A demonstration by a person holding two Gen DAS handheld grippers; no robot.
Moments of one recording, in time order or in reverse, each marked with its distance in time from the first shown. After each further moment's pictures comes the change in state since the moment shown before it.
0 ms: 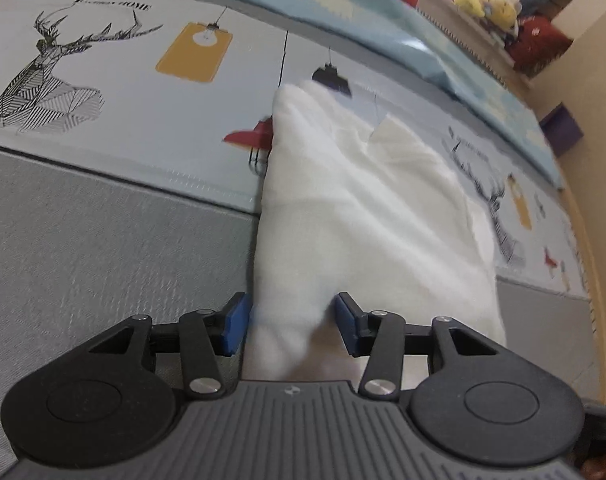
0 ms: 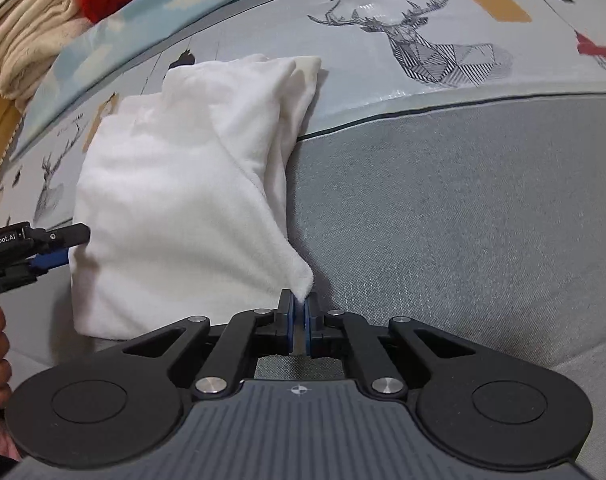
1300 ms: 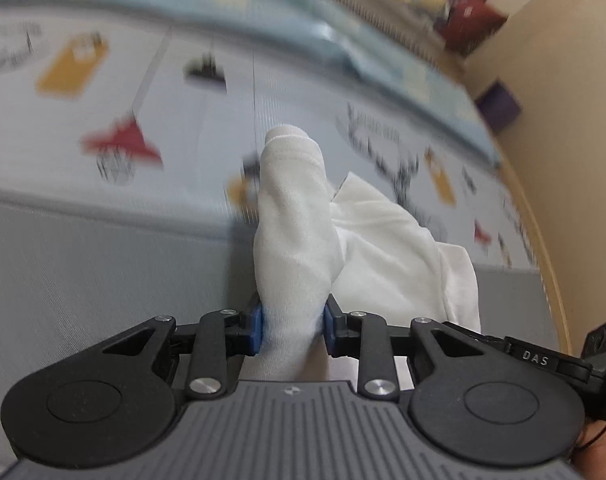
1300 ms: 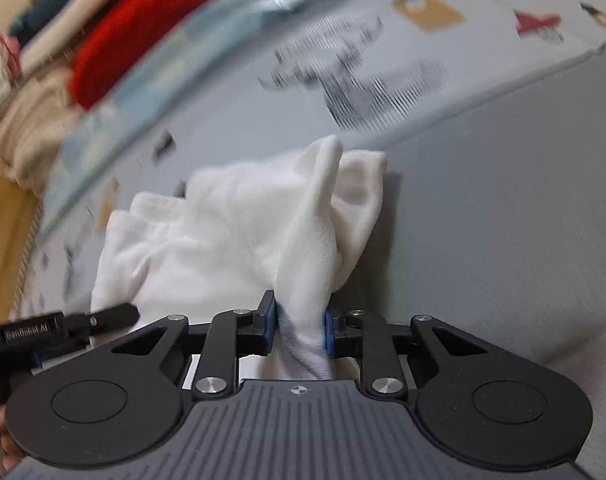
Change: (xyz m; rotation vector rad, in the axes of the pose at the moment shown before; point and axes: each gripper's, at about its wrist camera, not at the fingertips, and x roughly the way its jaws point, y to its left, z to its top) left arm -0.009 -0.083 -0.003 0.093 -0.057 -0.162; right arm -0.029 -0.072 0.012 0.193 -0.172 0.146
